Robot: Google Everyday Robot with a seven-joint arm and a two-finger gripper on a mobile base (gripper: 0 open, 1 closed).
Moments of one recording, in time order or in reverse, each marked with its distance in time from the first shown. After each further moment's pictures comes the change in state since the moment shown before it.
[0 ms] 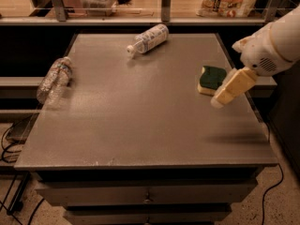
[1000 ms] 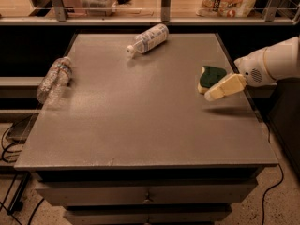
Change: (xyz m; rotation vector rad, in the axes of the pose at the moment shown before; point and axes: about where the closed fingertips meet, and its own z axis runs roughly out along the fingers) arm 0.040 -0.055 0.077 -0.005 -0.176 0.293
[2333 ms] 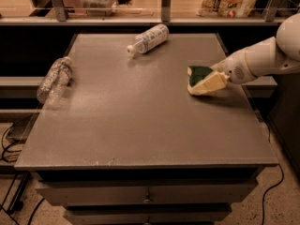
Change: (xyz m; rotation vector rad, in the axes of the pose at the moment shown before) arm -0.018 0.007 0.040 -0.085 -0.016 0.005
